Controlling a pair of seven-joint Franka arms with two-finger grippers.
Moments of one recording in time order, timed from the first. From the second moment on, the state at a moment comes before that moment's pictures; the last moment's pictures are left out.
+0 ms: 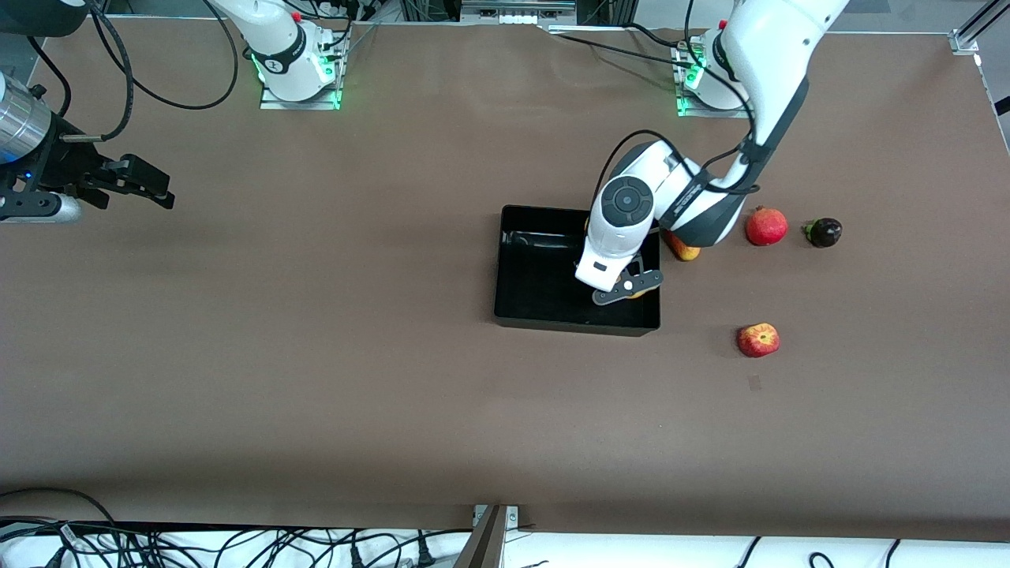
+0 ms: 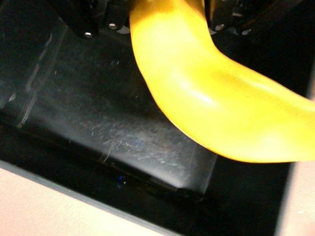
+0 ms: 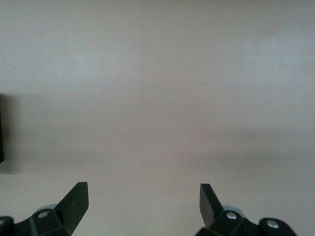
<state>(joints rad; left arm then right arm) -0.21 0.52 -0.39 -1.80 0.21 2.13 -1.03 0.12 0.01 -0.08 -1.66 0.03 1.65 0.04</state>
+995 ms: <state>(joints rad) 0.03 0.53 0.05 -1.64 0.17 1.94 0.02 0.21 0.20 -0.06 -1.66 0.05 1.63 0.03</state>
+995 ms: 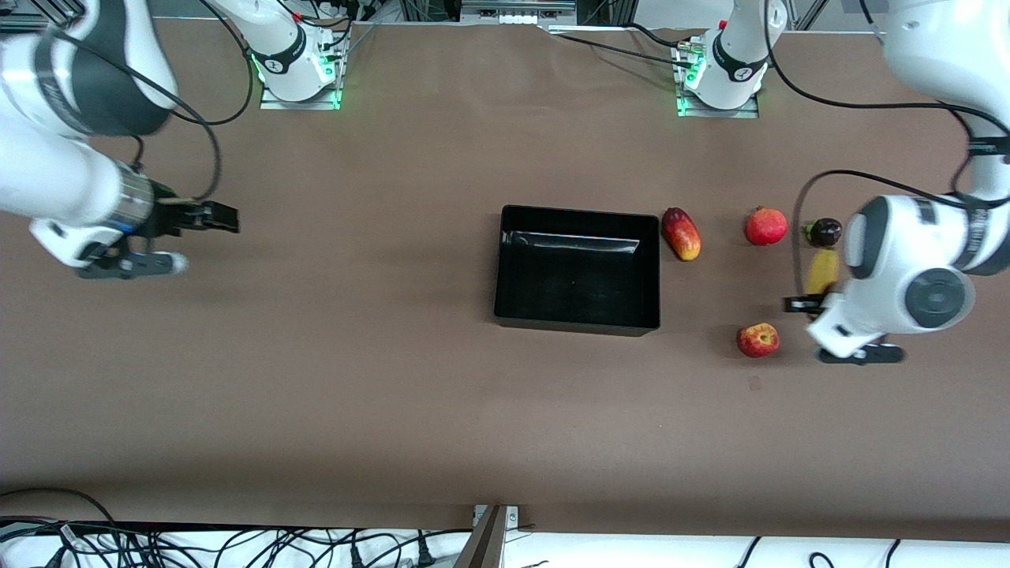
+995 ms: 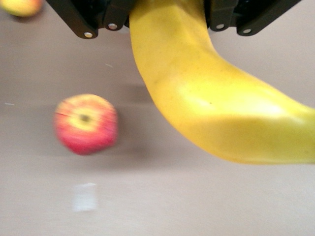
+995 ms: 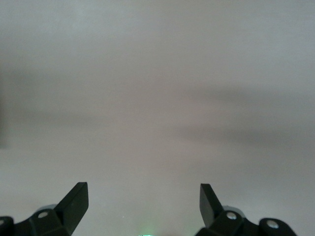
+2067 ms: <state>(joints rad) 0.08 0.71 0.10 -1.81 0.17 2.46 0.10 0.74 0.64 -0.05 -1.51 0.19 2.14 0.75</state>
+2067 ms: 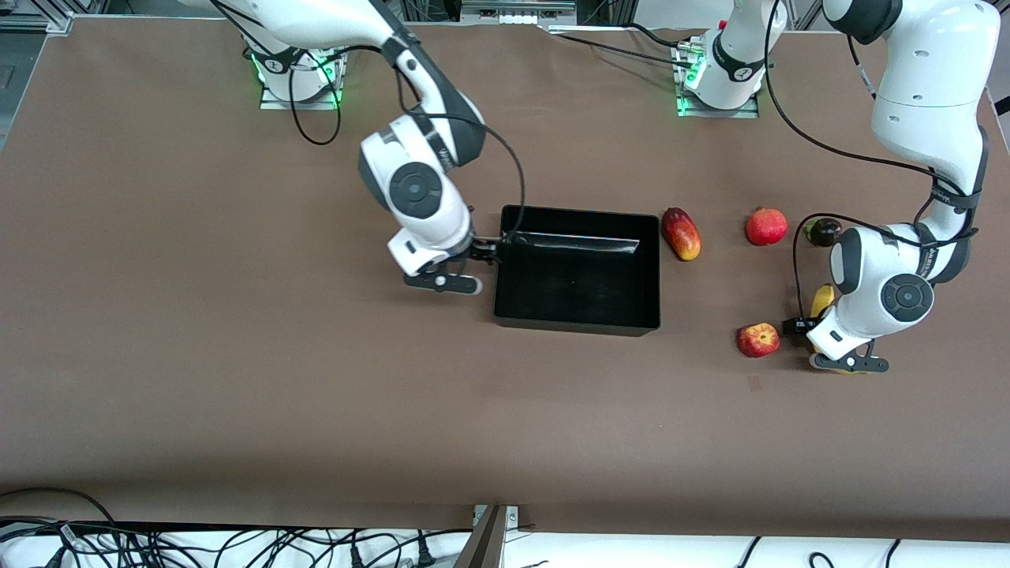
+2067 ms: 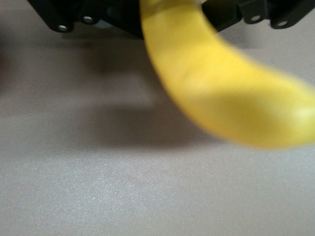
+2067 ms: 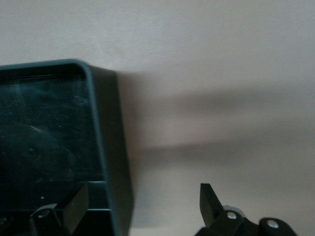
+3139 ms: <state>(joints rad) 0.03 0.29 0.03 -1.77 0.05 1.94 0.00 0.82 0.75 -0.06 -1.50 0.18 2.27 0.80</state>
